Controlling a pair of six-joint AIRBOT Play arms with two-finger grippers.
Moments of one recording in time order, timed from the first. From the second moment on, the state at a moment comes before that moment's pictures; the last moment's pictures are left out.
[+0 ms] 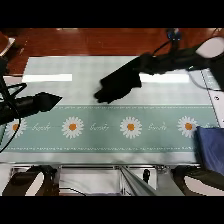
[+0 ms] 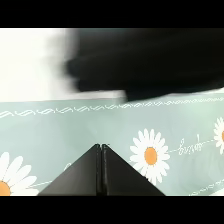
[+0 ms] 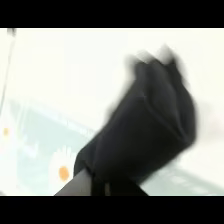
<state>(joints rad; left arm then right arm) 0.04 -0.61 0.72 0.83 -1.03 -1.38 0.13 -1.30 1.46 -0.80 1.12 1.48</state>
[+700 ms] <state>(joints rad) 0.04 -0.61 0.72 0.83 -1.05 -1.38 -0.70 -1.09 1.60 -0.88 1.55 1.54</state>
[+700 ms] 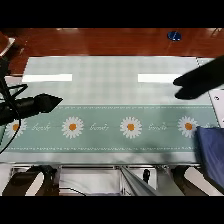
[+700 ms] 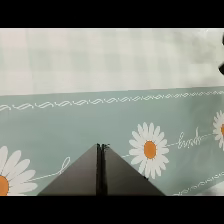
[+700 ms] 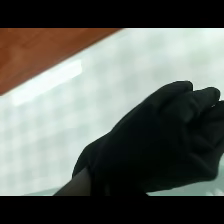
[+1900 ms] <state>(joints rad) 0.02 -0.65 0.60 0.83 -0.81 -1.35 -1.05 -0.62 0.89 -1.95 1.80 1.67</state>
